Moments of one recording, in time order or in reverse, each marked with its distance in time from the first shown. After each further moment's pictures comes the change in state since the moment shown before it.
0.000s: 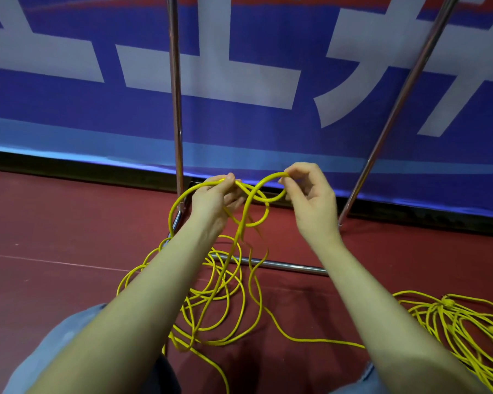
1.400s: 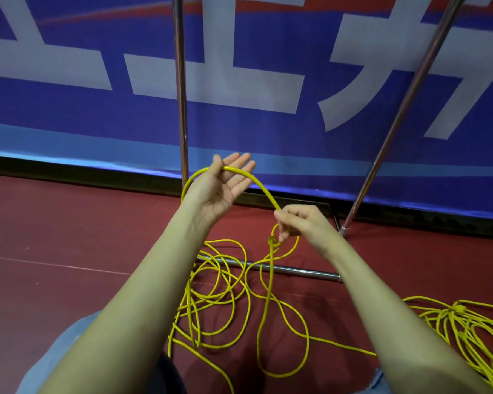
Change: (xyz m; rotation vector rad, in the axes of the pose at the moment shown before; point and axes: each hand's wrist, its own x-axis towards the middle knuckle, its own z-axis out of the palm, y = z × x) left_hand -0.016 0.043 0.020 -0.217 -0.164 -0.080; right_hand 0.000 0.029 -0.016 0.063 -0.461 0.487
